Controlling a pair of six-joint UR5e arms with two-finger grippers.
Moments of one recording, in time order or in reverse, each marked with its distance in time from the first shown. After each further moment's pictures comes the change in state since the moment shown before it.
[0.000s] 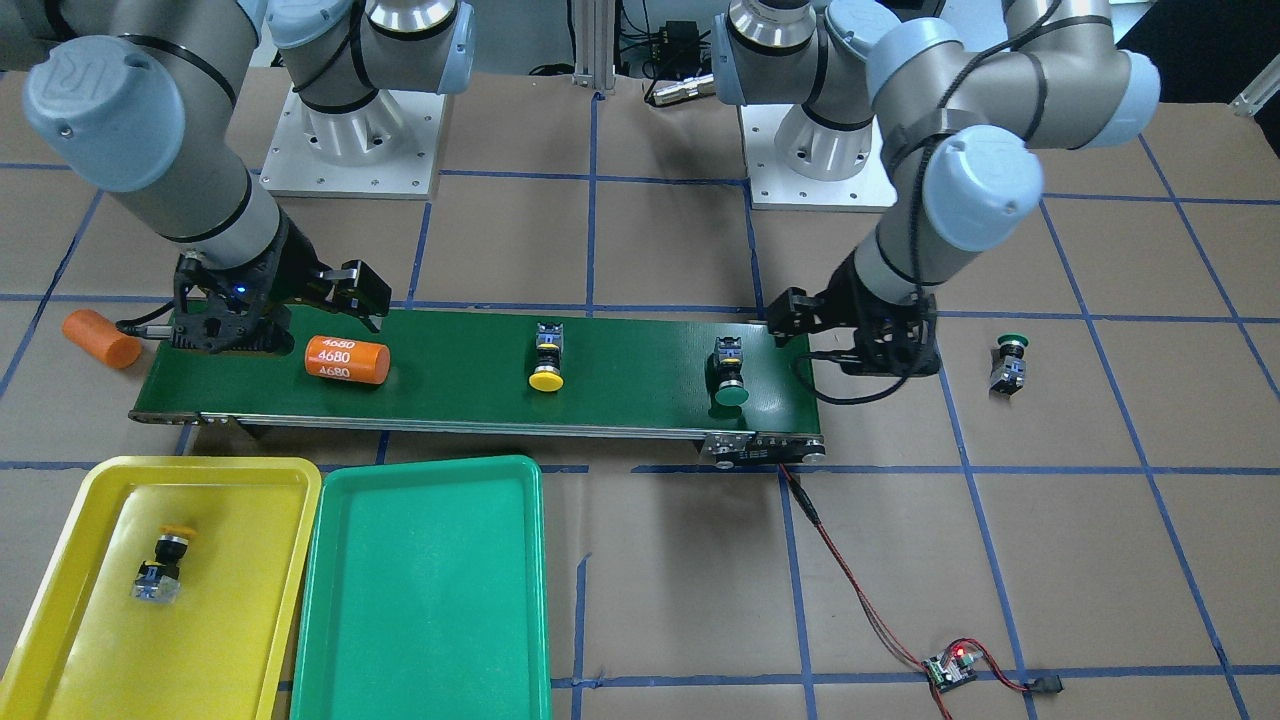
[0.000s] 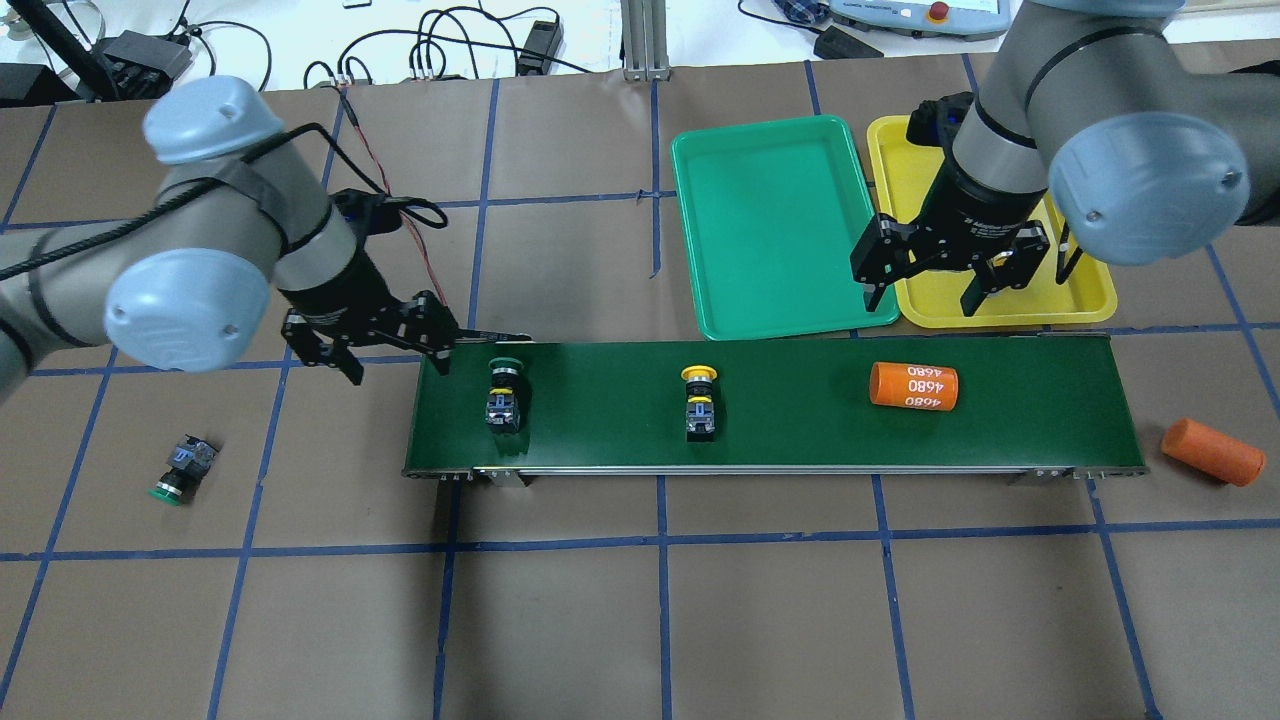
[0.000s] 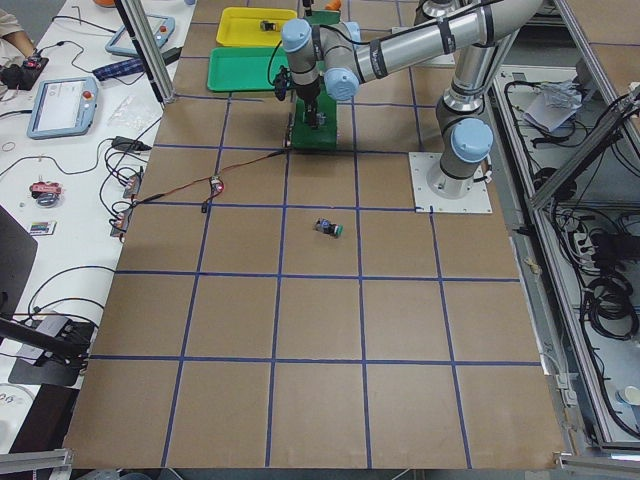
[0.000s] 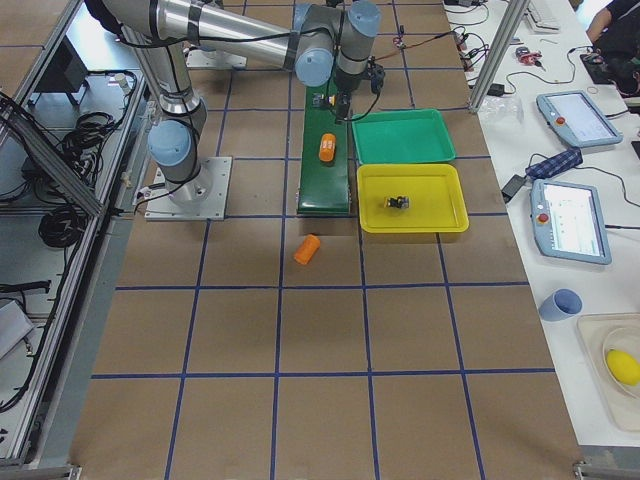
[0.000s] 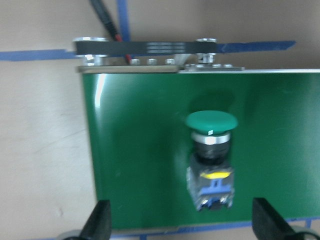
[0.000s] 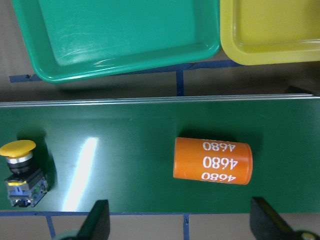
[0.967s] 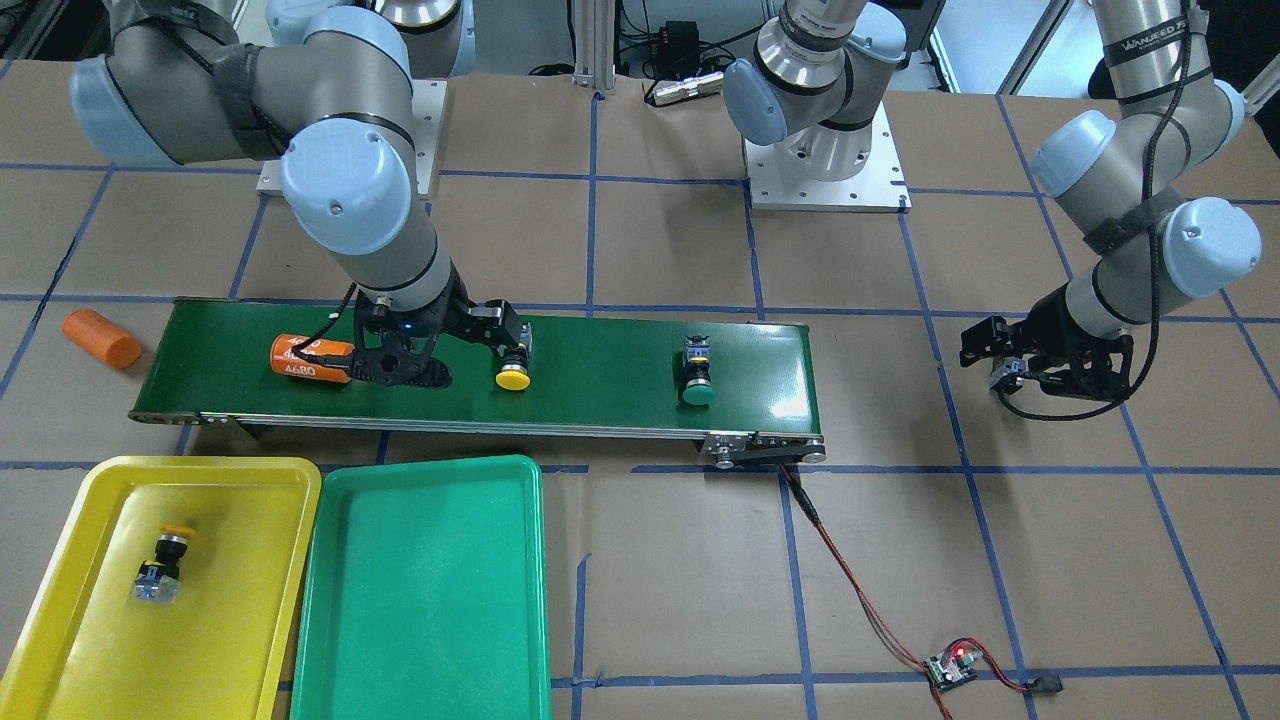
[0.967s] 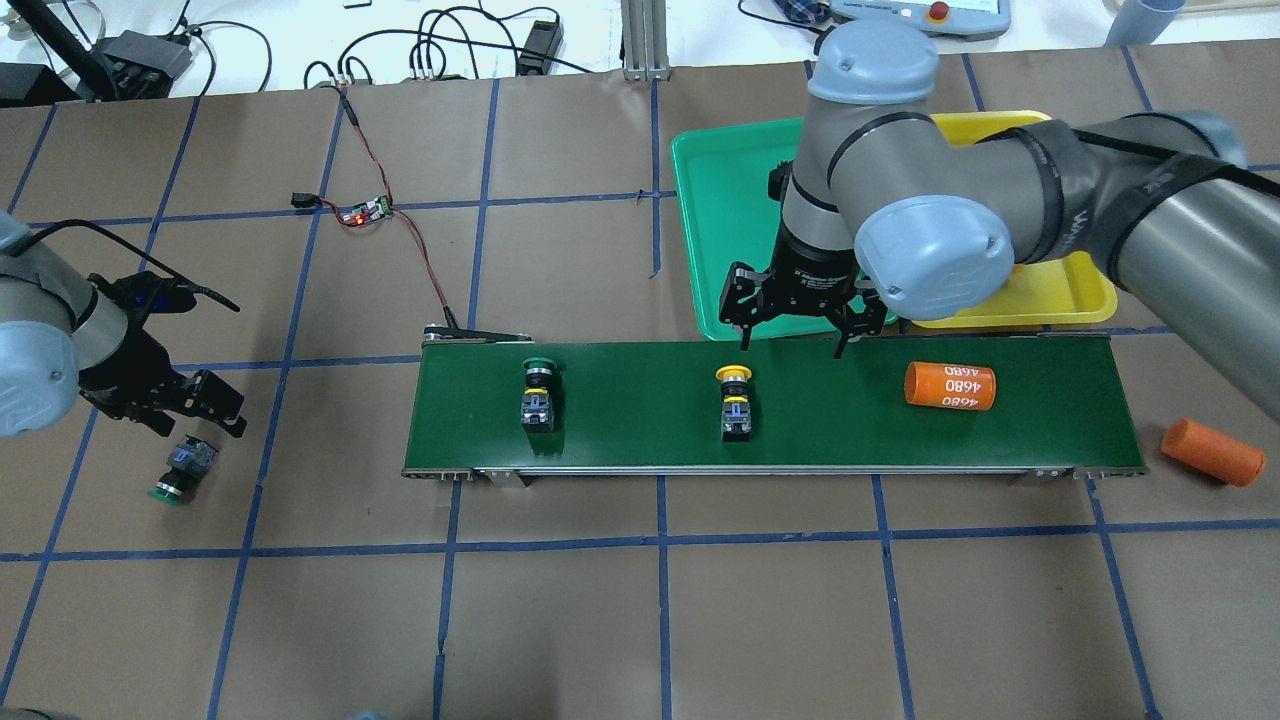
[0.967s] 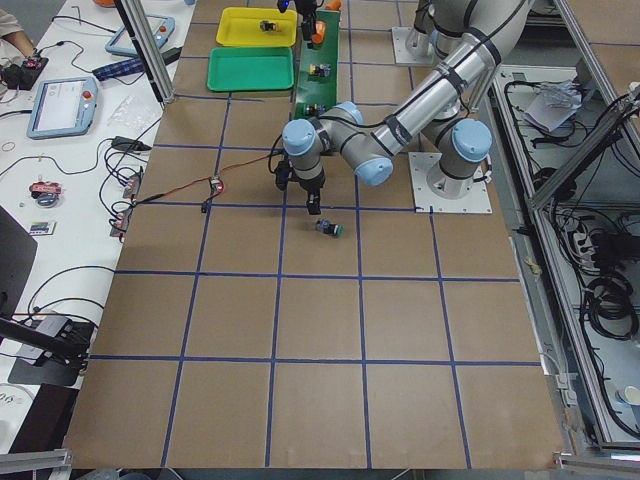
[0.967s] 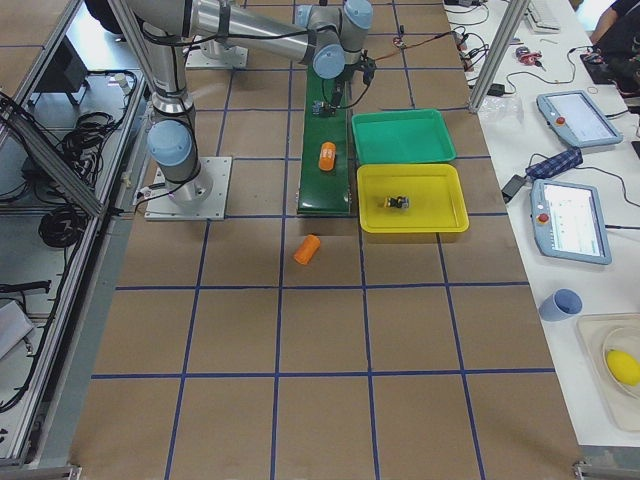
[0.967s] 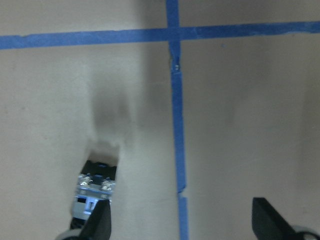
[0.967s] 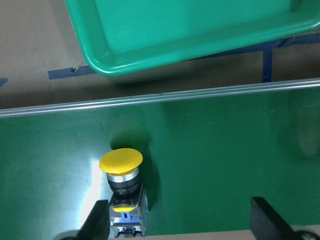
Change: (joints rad) left arm 0.437 -0.113 -0.146 0.280 0.130 0.554; right arm 0.216 0.136 0.005 -0.117 0.008 0.273
